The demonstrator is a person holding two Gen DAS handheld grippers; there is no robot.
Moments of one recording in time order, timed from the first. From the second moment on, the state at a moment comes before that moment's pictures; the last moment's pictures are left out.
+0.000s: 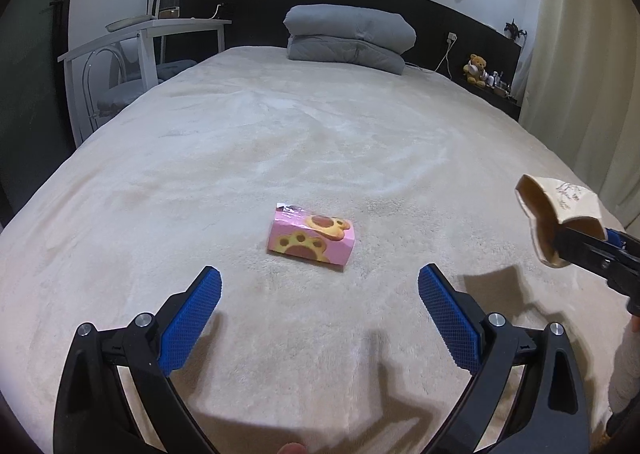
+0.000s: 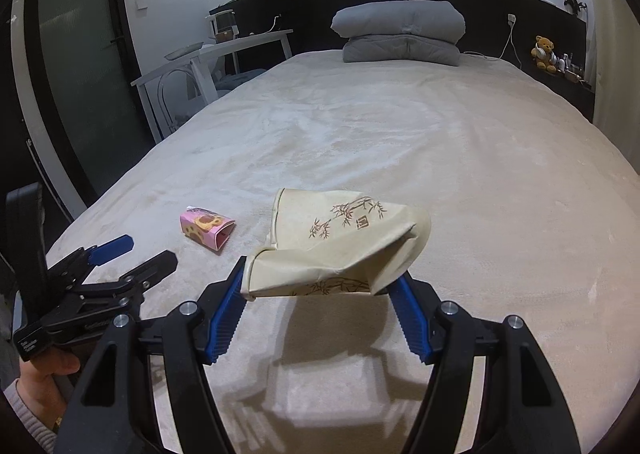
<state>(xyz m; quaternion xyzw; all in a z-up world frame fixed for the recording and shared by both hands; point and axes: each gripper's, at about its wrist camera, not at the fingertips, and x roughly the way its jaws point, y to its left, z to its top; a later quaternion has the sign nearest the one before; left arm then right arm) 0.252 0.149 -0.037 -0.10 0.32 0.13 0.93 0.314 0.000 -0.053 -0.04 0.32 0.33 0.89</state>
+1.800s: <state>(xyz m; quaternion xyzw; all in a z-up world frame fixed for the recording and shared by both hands) 0.207 0.079 0.004 -0.06 0.31 0.05 0.95 0.238 -0.104 -0.051 -0.03 0.33 0.32 0.89</state>
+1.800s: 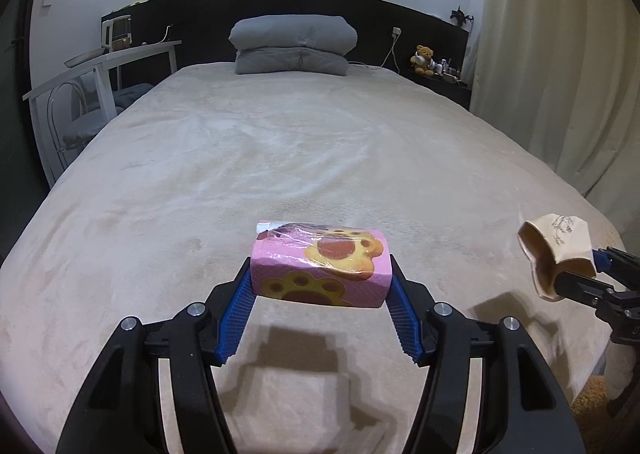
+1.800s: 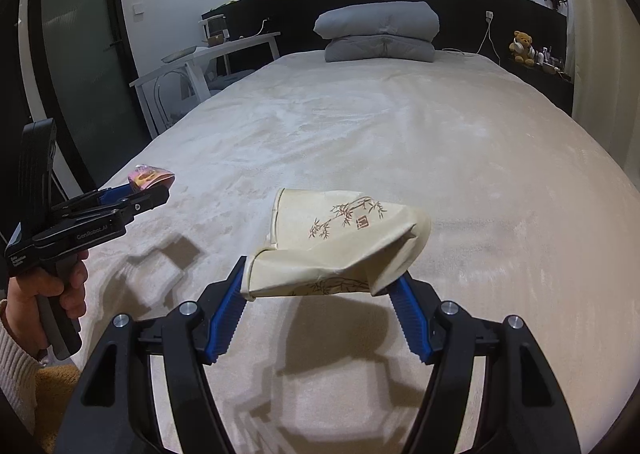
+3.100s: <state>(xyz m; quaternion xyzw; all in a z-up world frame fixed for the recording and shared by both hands) 0.005 -0.020 -0.017 -0.10 0.29 -0.01 0.95 0.053 -0.178 -0.072 0.00 0.32 0.32 0.89</state>
